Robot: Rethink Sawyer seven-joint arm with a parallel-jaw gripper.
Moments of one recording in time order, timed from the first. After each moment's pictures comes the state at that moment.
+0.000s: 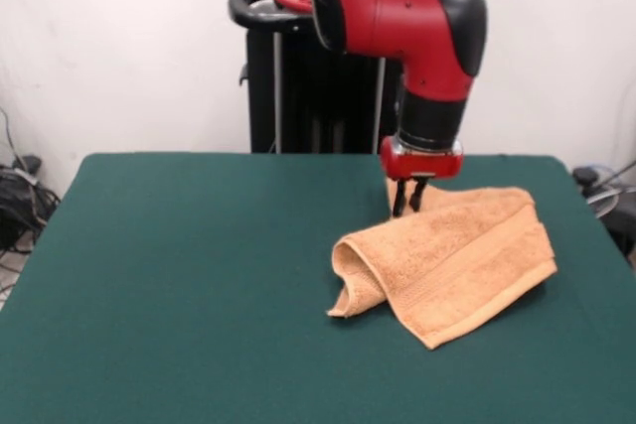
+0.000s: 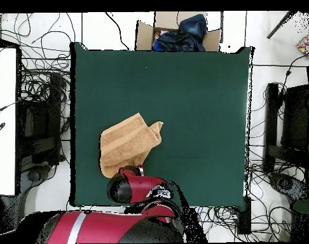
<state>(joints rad) -0.01 -0.41 -0.09 2.06 -0.06 -0.15 1.56</state>
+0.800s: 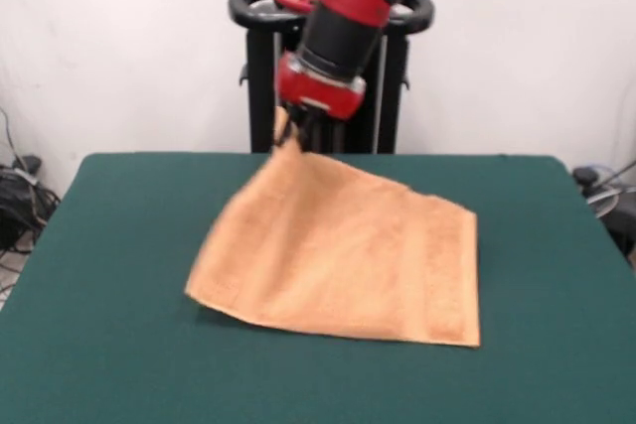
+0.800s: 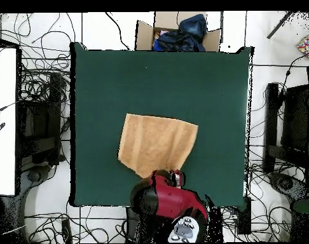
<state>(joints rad) 0.00 -0.61 -0.42 2.05 -0.13 0.00 1.56</state>
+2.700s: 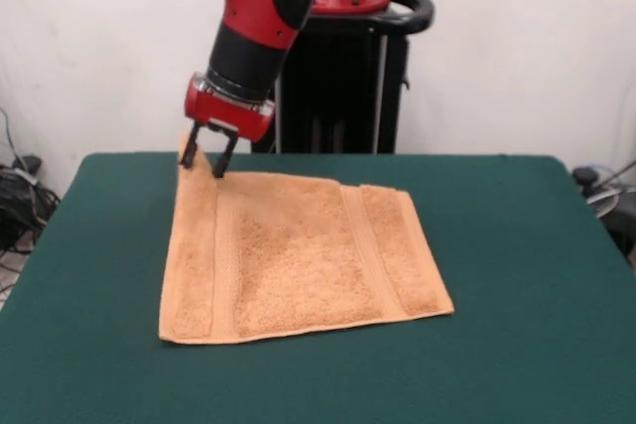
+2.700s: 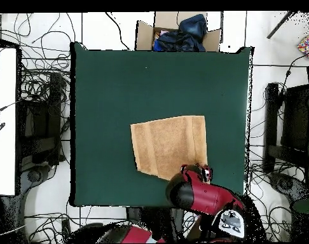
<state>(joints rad) -0.24 -0.53 -0.37 1.96 -0.25 -0.09 1.56</state>
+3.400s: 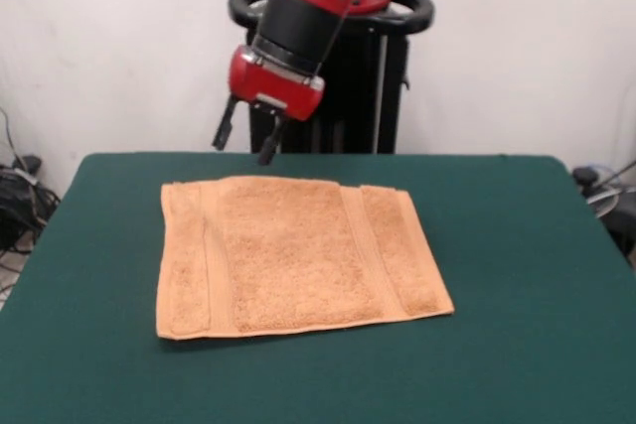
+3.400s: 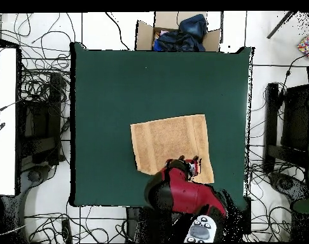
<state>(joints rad) -0.06 -0.63 -0.42 1.97 -0.23 -0.08 1.56</state>
